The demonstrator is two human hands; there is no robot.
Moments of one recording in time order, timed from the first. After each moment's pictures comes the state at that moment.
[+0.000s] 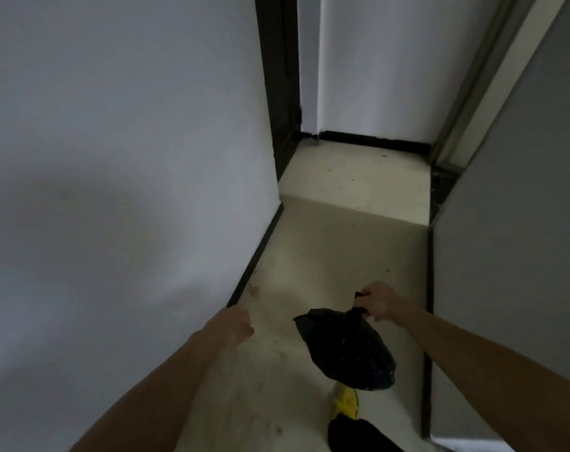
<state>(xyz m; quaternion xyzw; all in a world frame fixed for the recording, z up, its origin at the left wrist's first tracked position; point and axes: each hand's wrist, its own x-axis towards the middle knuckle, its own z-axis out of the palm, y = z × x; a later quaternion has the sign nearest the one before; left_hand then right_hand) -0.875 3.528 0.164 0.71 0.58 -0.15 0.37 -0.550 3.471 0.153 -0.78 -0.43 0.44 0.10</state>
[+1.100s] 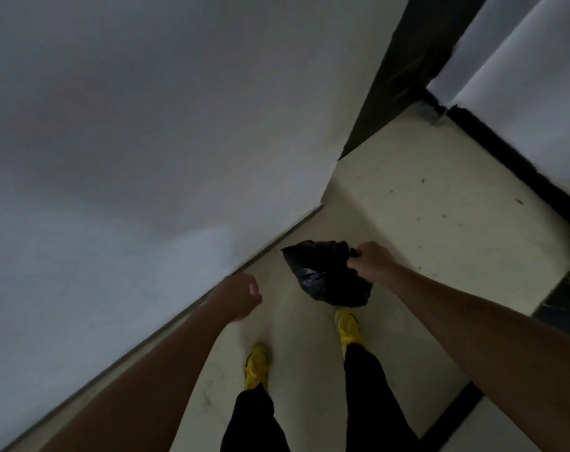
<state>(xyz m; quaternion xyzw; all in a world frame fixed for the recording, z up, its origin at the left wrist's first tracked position) -0.686 4.112 0.034 0.53 0.72 -0.07 0.44 -0.424 4.234 0.007 -0.67 -0.60 0.41 -0.13</state>
